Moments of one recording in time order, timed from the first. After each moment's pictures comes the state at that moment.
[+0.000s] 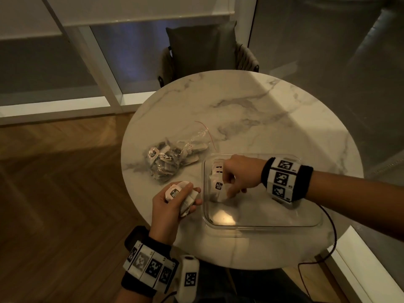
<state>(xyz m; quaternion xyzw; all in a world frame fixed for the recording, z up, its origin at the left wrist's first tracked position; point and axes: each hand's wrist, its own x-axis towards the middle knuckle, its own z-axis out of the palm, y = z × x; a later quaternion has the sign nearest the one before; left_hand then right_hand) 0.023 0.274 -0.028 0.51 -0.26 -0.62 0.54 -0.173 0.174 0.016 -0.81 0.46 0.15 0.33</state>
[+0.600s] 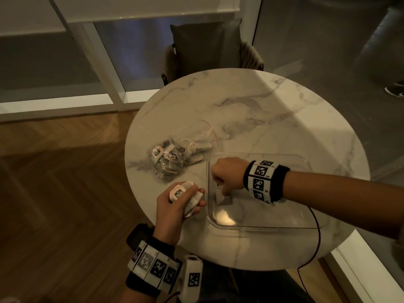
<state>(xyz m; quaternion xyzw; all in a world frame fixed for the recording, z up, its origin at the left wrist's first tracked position) 0.026 0.276 -0.028 0.52 -0.26 -0.61 0.54 -0.136 0.168 -0.002 -0.87 0.41 0.22 0.14</state>
